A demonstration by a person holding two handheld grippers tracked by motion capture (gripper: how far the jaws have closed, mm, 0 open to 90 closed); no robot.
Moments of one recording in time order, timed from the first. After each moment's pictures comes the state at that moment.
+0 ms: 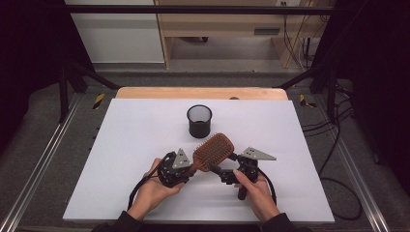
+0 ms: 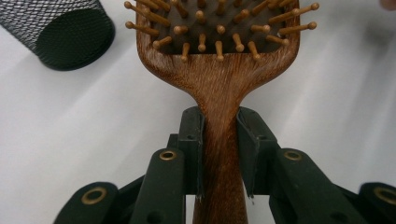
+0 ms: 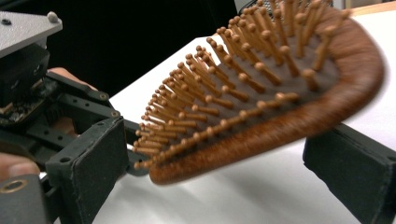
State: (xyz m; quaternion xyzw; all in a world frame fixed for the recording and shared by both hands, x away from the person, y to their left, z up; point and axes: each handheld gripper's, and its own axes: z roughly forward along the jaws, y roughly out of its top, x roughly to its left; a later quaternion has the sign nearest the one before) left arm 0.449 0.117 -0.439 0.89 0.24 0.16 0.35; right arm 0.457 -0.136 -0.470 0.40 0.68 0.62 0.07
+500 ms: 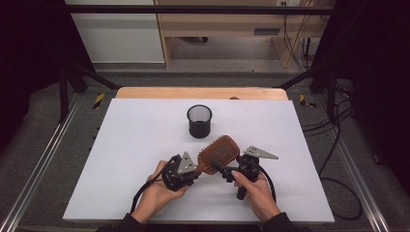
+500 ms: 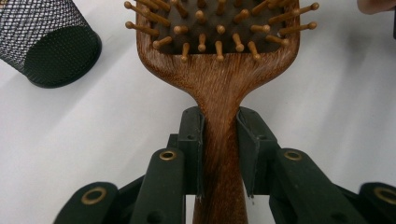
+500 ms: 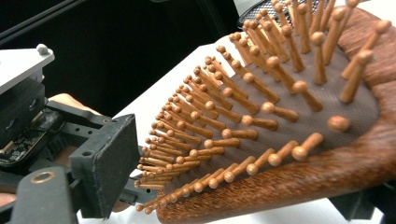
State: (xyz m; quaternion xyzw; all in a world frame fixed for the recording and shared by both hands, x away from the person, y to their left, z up) left arm 0.441 0.106 -0.440 0.89 0.22 0.17 0.36; right arm 0.459 -0.139 -0.467 0.42 0.65 0.63 0.04
